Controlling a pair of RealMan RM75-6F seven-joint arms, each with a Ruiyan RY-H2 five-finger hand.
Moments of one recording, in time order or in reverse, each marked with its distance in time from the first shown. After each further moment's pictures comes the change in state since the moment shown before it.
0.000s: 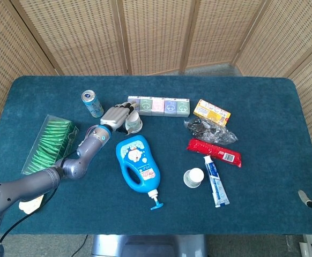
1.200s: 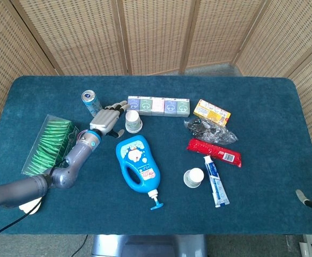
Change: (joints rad) left arm 0.063 0.058 0.043 -0.128 0.019 0.137 0.024; right arm 0.009 -0.009 0.003 0.026 0.007 -0.024 0.021
